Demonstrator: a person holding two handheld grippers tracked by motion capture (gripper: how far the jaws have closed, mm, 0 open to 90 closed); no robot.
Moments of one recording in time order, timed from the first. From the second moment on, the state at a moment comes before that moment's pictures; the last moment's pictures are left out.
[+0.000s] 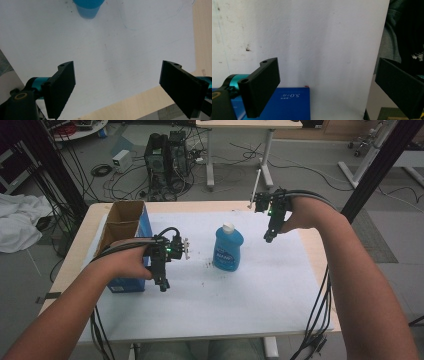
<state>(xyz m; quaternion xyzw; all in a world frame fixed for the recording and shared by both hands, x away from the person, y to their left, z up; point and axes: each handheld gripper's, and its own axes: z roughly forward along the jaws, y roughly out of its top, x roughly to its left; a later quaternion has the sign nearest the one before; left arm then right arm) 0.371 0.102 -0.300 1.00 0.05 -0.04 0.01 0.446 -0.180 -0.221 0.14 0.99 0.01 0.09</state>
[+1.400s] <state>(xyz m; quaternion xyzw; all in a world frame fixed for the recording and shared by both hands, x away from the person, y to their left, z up) 0.368 0.100 -0.297 1.00 0.05 -0.04 0.00 0.432 -0.220 -0.250 0.17 0.95 0.22 0.10</state>
